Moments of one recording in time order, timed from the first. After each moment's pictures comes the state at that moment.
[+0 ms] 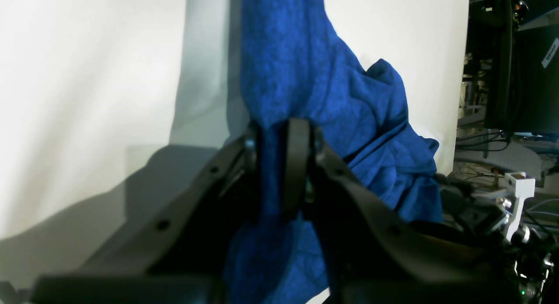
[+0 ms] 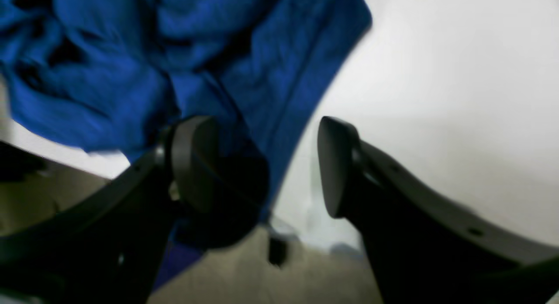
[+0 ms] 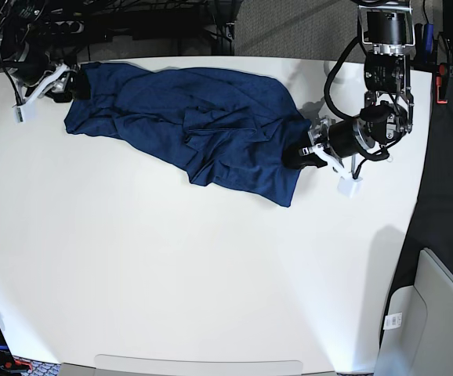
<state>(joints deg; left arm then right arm) 0.8 -14.8 -6.0 84.8 -61.5 -10.4 61.1 -19.7 11.6 41.1 95.3 53.6 39.2 -72.4</state>
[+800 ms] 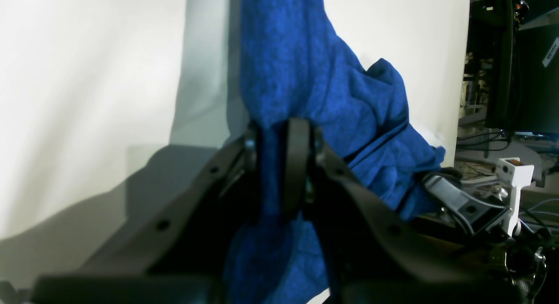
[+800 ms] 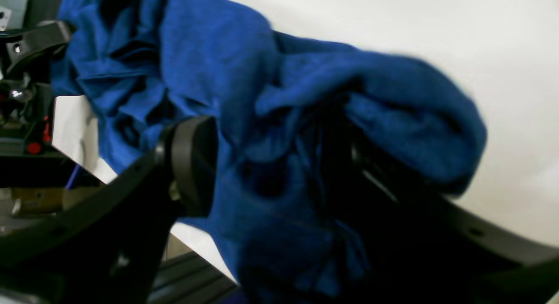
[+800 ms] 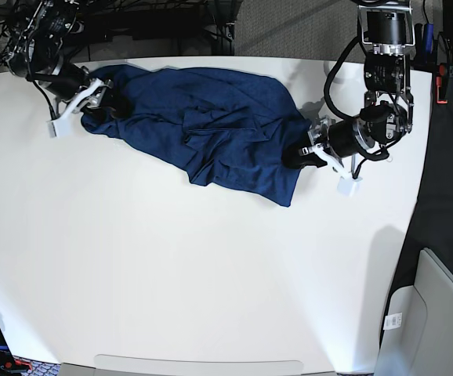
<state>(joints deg) 1.0 -14.9 -6.0 84.8 -61.6 -10.4 61.1 -14.5 3.6 34.9 93.4 52.9 39.4 -71.6</state>
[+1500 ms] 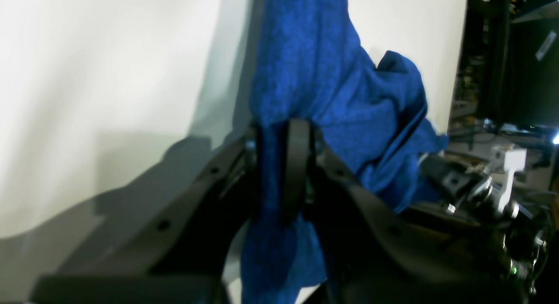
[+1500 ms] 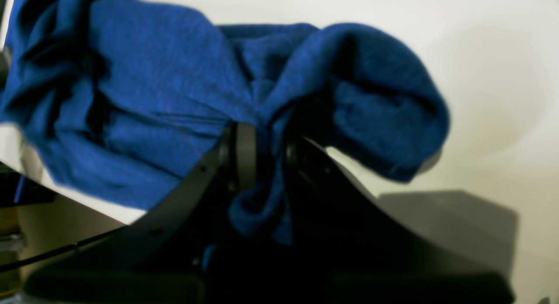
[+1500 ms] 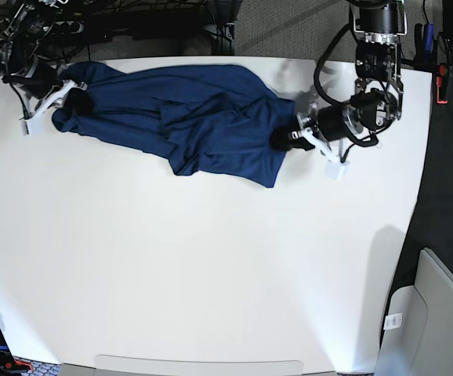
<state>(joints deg) 4.3 -12.4 -5.6 84.9 -62.2 -10.6 62.9 -13.1 9.4 42.0 93.0 51.3 38.9 -74.9</state>
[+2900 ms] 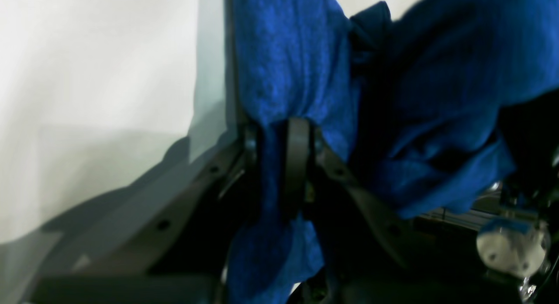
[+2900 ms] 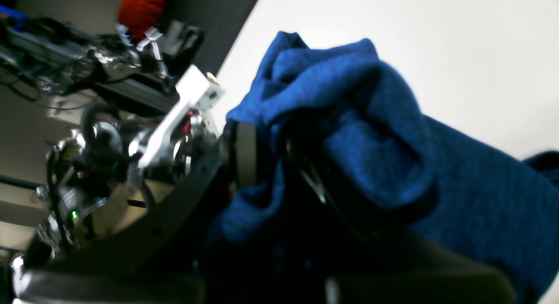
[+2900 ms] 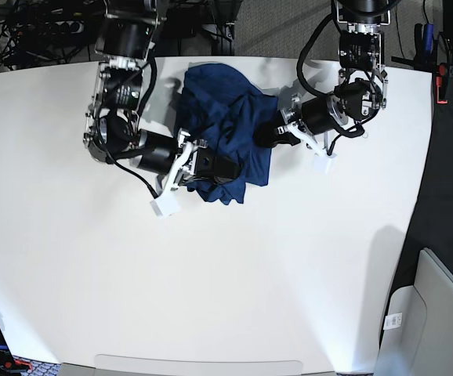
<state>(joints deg) 6.6 -7.4 -5.9 85.1 -62.1 -10.6 60.1 7.1 -8.1 13.9 83.8 57.6 38.7 -77.1</state>
